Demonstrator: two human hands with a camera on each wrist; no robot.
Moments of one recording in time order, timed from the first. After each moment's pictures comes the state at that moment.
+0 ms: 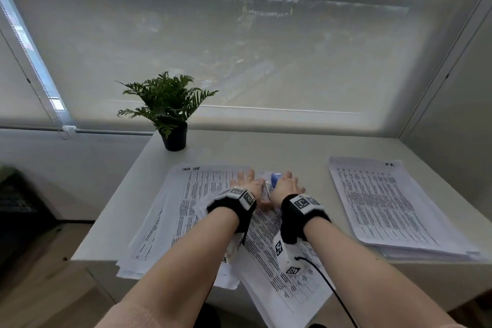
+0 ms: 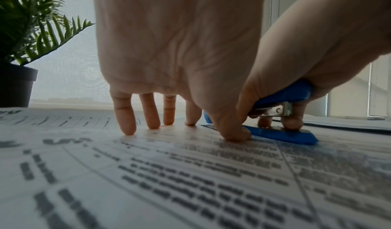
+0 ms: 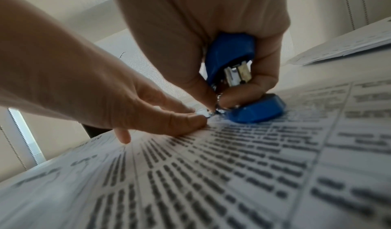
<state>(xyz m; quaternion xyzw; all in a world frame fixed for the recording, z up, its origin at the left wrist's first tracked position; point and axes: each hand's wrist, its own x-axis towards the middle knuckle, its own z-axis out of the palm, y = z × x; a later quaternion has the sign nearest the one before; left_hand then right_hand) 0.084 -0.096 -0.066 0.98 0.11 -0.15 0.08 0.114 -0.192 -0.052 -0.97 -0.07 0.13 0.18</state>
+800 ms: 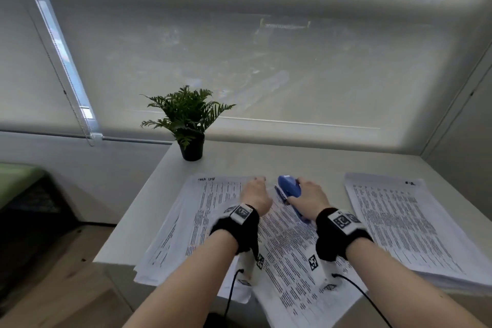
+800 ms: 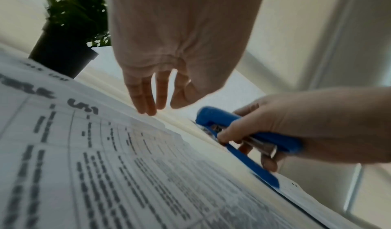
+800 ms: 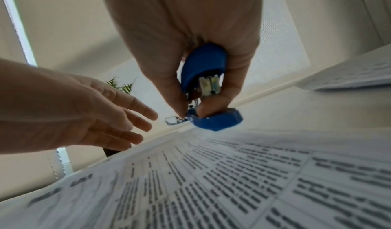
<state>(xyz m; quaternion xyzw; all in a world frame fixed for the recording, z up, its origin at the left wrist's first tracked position) 0.068 -0.093 -0.040 0.93 0.21 0.01 0.29 0.131 -0.217 -0.037 -0.95 -0.21 0.07 0.22</state>
